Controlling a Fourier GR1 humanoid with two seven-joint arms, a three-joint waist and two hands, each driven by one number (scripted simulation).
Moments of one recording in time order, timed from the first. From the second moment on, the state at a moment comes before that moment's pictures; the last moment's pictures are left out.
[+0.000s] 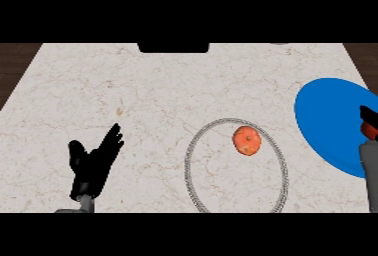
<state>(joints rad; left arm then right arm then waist) 0.02 0.09 -0.08 -1.44 0.10 0.05 0.23 -0.52 -0.32 -0.66 -0.75 0.82 -1.13 0.38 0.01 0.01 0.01</state>
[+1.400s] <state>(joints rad) 0.01 0.08 -0.06 -1.44 0.08 0.05 0.24 0.26 0.00 -0.16 -1.59 0.27 -1.07 0.05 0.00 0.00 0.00</state>
